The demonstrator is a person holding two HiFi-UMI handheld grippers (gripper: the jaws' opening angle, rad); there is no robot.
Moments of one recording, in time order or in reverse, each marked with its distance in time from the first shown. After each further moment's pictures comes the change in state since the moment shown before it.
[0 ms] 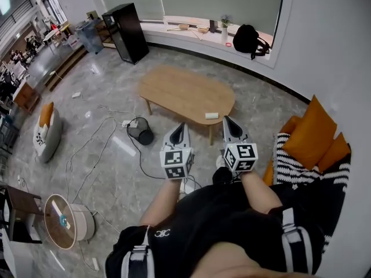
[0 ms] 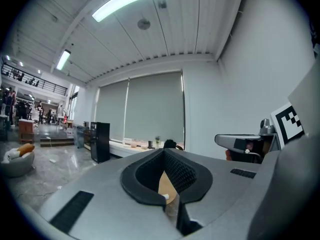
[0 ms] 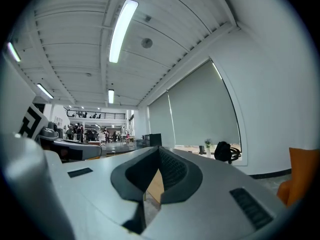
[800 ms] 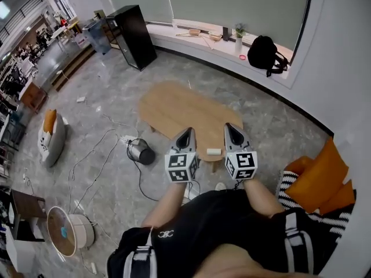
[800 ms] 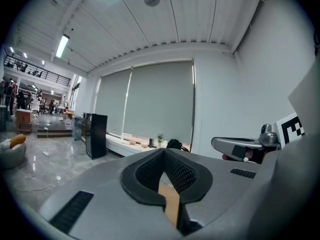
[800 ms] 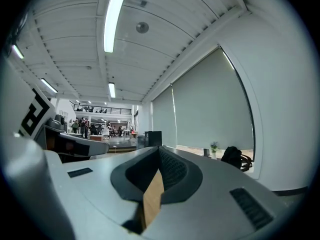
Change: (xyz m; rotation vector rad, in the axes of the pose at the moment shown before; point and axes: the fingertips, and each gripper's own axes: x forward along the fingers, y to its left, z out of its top) left arm 0.295 0.044 0.039 -0.090 0.052 0.026; right arm 0.261 -0.146 0.003 -0.048 0.034 0.087
